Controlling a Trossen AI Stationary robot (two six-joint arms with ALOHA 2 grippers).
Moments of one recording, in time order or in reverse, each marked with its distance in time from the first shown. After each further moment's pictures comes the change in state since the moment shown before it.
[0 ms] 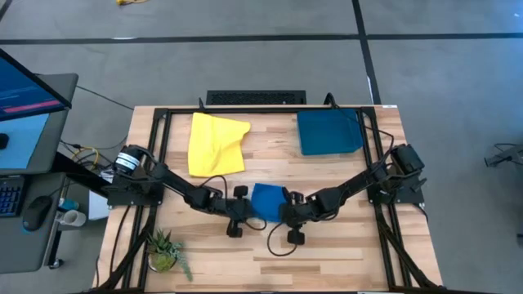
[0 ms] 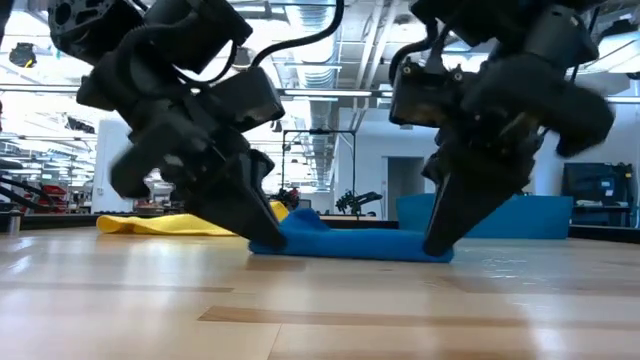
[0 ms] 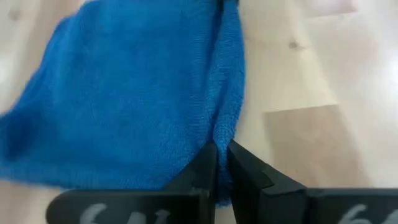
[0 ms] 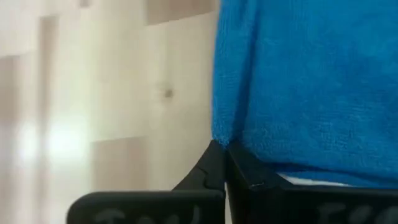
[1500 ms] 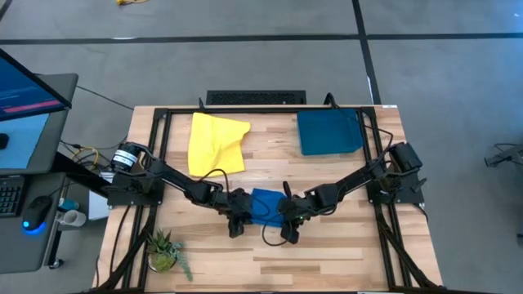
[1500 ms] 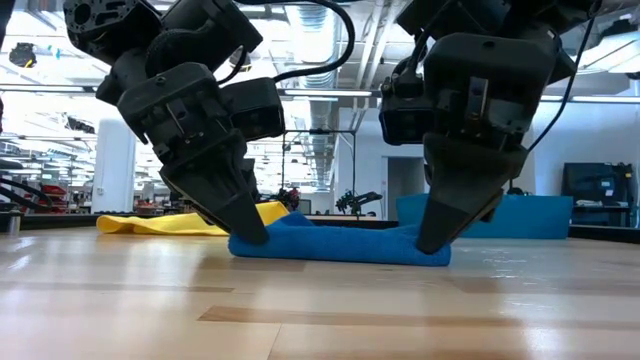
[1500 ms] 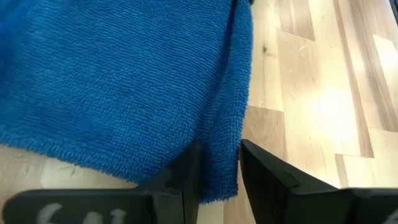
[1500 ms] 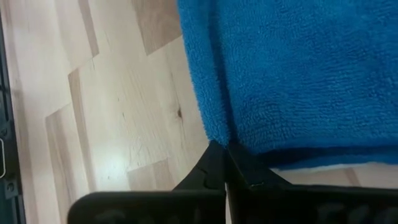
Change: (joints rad) left arm 0.055 -0.026 0.005 -0.051 0.243 -0.303; right arm -0.063 -0.001 -0.031 0.111 -0.132 0.270
